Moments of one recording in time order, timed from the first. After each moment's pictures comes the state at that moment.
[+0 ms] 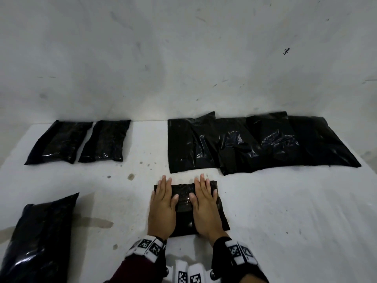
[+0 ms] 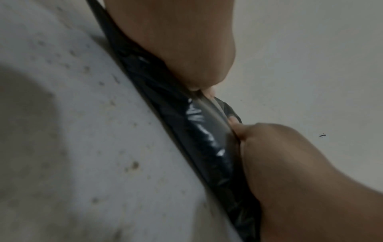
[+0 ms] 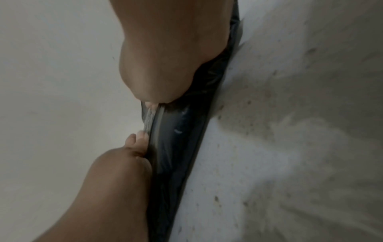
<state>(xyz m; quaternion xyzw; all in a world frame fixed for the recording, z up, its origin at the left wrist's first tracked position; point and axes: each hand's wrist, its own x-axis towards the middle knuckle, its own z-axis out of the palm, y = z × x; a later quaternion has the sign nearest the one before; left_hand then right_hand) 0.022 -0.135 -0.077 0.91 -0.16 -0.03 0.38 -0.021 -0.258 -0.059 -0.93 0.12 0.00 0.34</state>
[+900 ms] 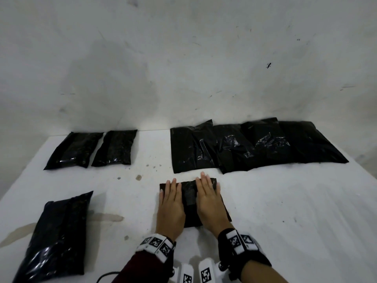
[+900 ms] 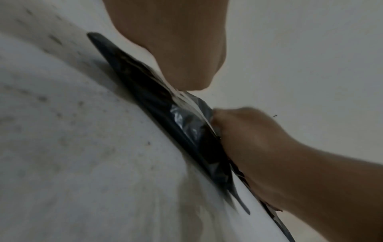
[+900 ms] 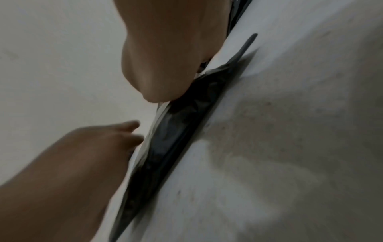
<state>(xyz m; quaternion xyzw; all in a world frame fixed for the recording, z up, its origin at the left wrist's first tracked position) -0.004 -0.130 -0.060 0.94 -0.24 -0.02 0.23 -0.039 -0.255 -0.043 -0.98 0.07 -0.03 0.20</state>
